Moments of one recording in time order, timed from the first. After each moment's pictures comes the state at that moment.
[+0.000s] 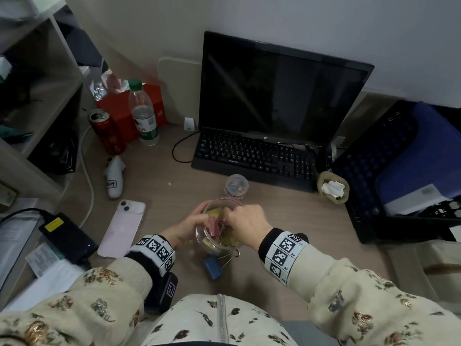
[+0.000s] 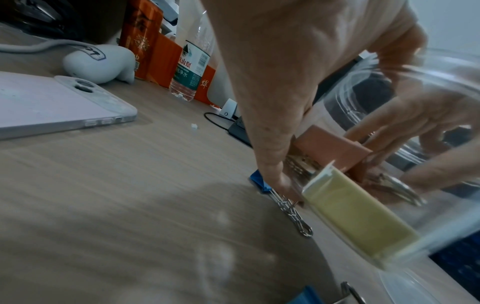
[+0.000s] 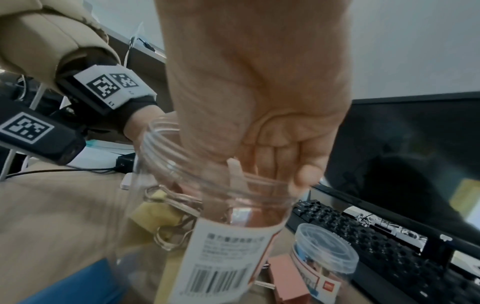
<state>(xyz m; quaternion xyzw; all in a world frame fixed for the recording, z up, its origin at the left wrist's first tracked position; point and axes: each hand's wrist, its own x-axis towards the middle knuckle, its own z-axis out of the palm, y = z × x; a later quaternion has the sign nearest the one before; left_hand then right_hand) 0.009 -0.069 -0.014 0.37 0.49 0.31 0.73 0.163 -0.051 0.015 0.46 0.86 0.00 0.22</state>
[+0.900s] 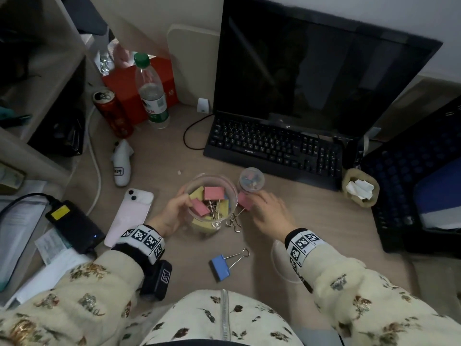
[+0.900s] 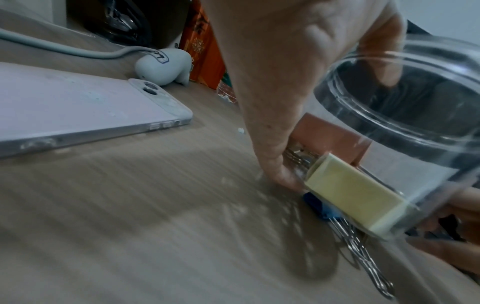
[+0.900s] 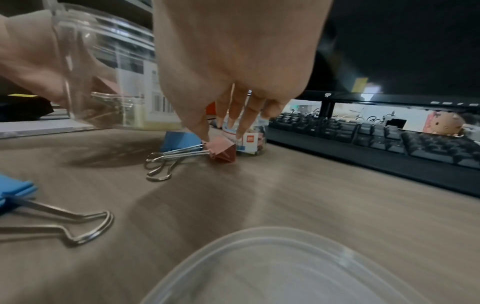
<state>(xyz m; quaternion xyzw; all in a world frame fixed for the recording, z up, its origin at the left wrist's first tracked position) -0.035 -0.042 -0.042 0.20 0.55 0.41 0.70 0.222 -0.006 -0.062 0.51 0.84 -0.18 0.03</state>
